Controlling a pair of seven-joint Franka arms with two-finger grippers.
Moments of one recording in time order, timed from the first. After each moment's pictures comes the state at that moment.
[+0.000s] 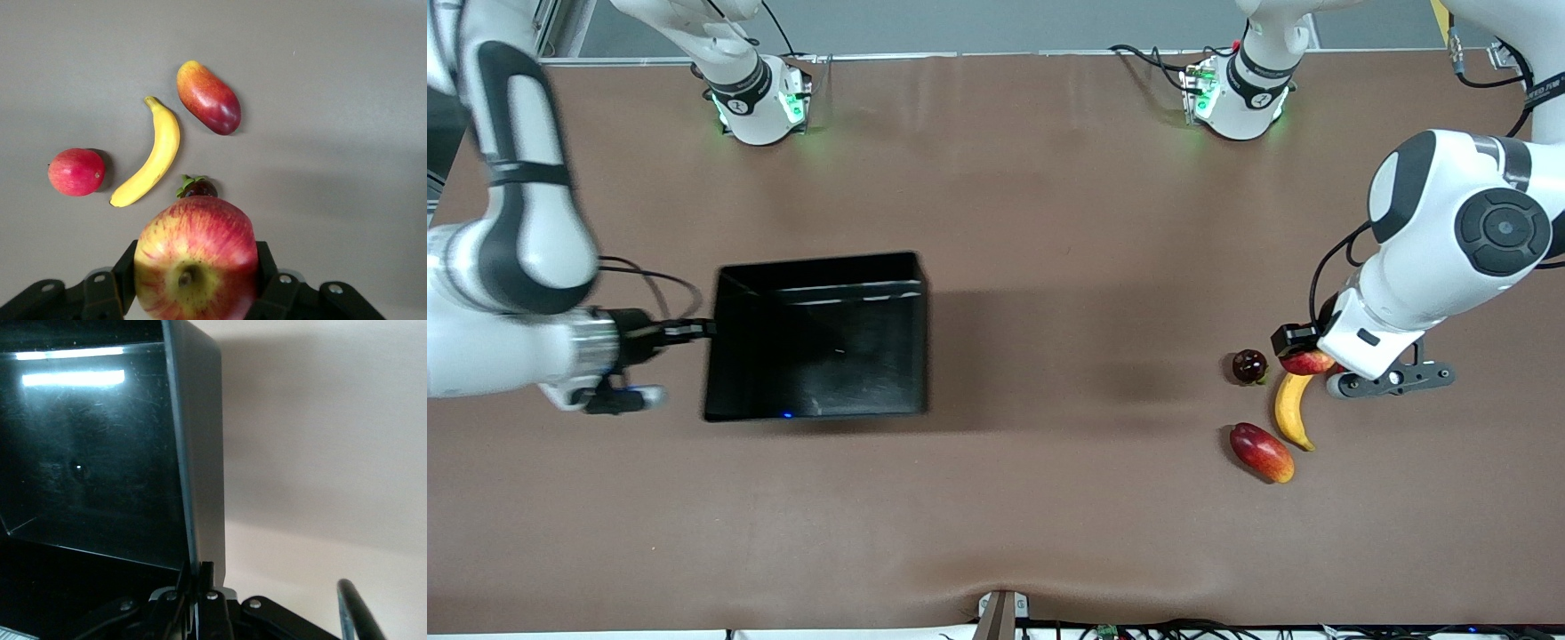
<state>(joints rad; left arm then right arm) 0.16 0.30 -0.40 -1.62 0.17 1.88 -0.38 0.00 0.47 0.09 -1.48 0.34 1.60 -0.02</state>
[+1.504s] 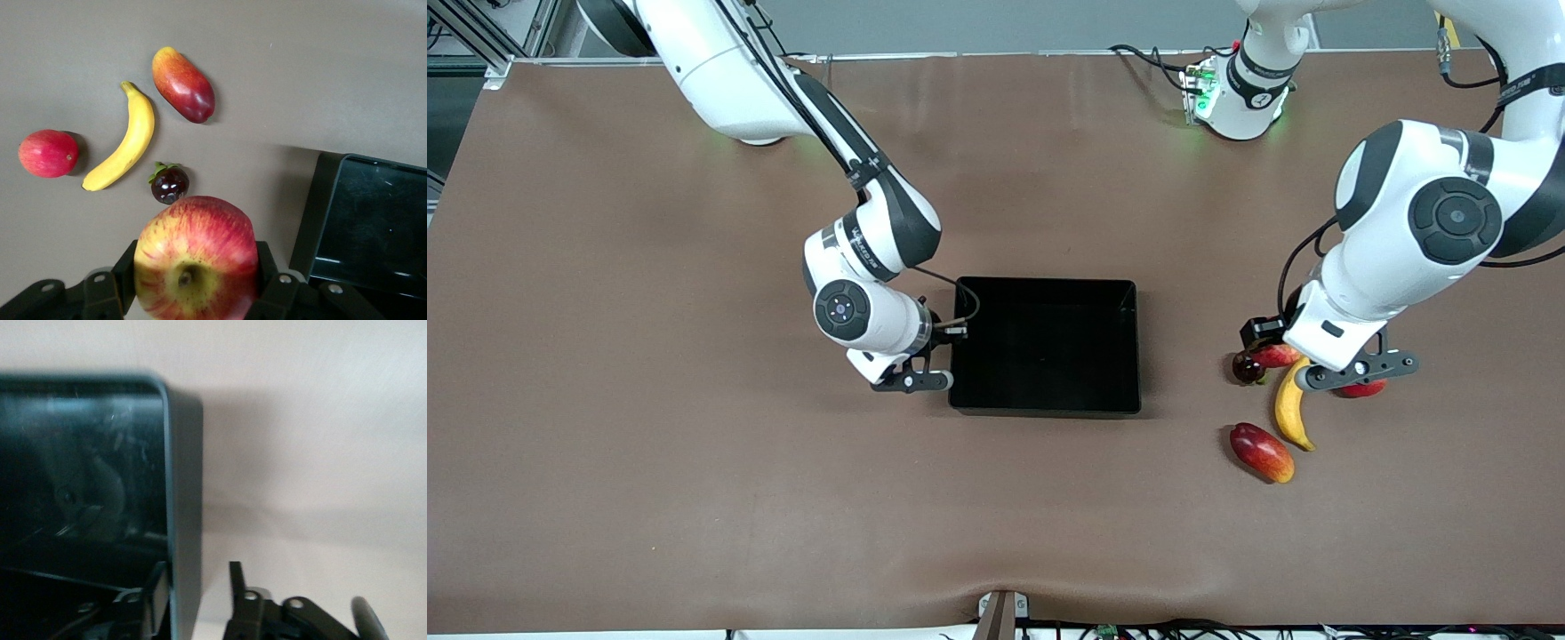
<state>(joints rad) 0.15 0.30 -0.46 -1.63 0.17 1.87 -0.51 0.50 0.68 0.07 -1.45 0.21 2.10 0.40</state>
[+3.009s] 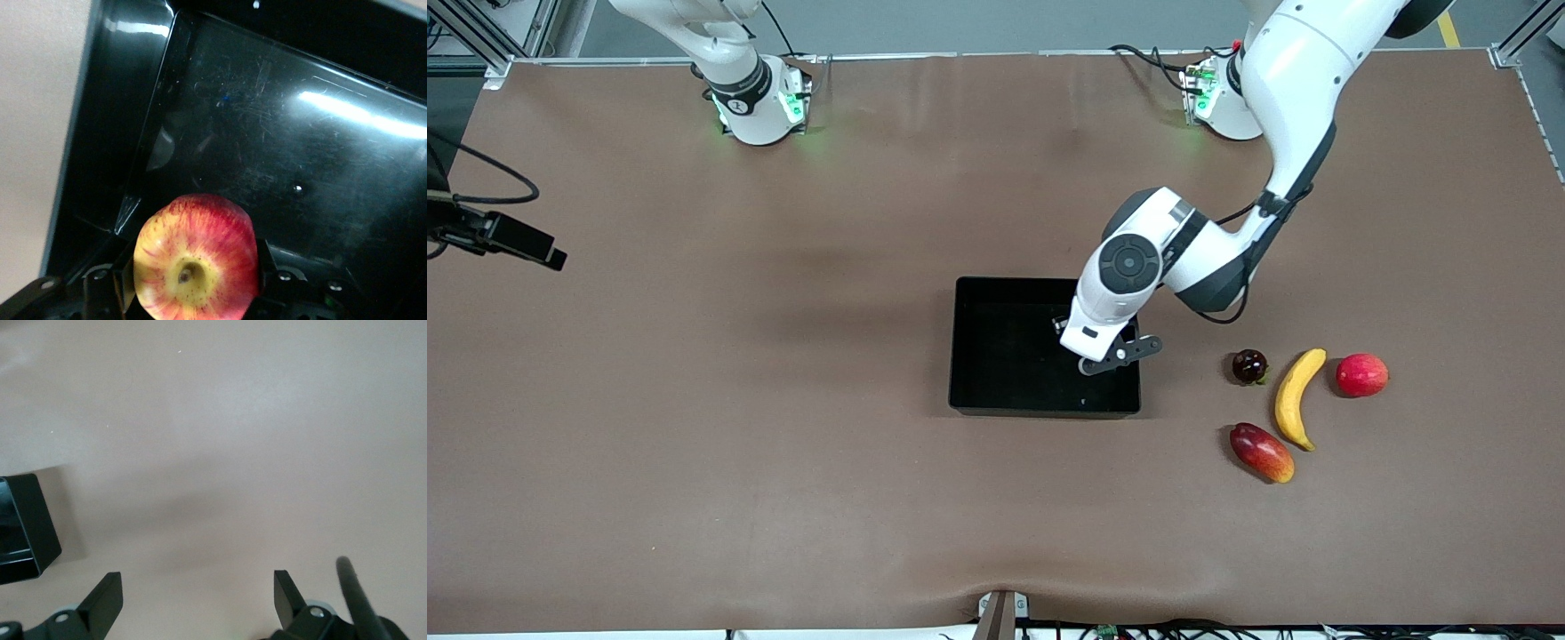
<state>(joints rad) -0.21 0.62 -0.46 -1.68 0.24 2.14 -1.07 -0.04 0.17 0.05 -1.25 0.03 1.37 0.24</state>
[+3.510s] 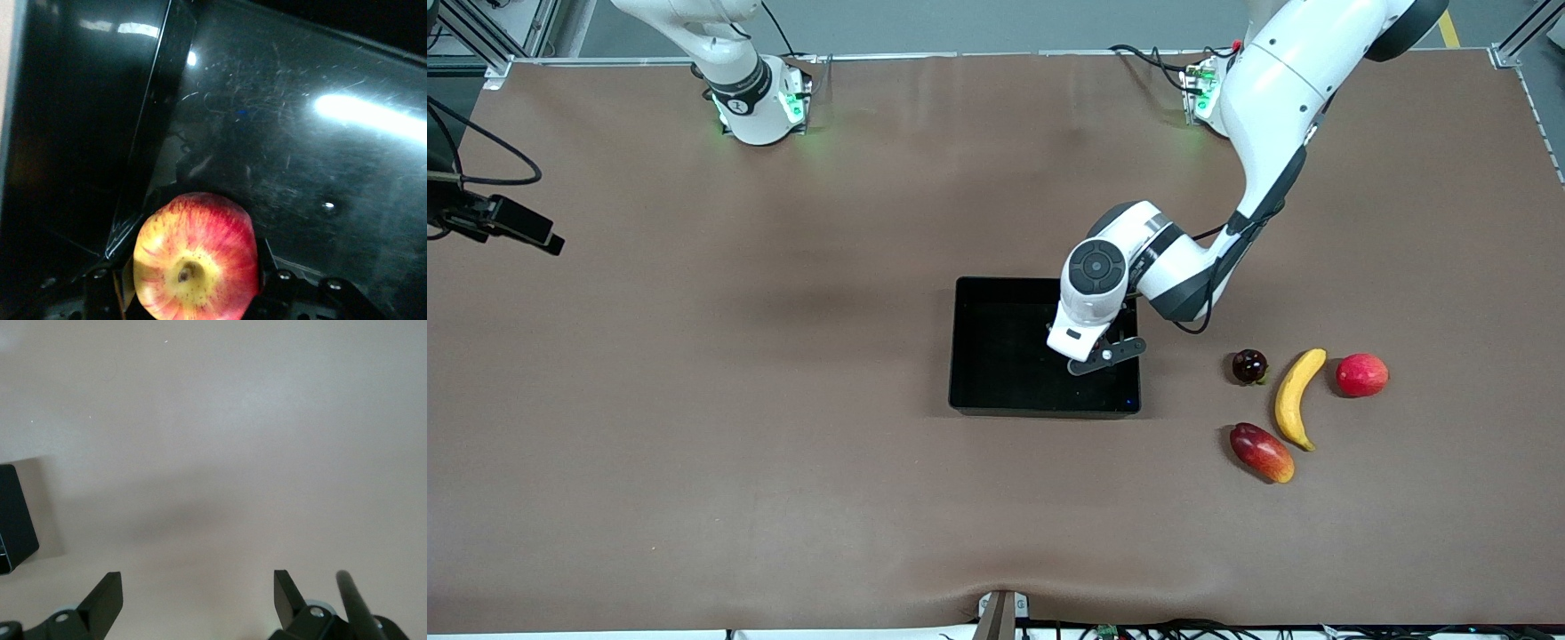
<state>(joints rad) -0.23 0.69 -0.46 -1.69 0.37 2.16 -1.14 -0.09 0.03 0.05 -1.50 0.03 1.48 0.16</state>
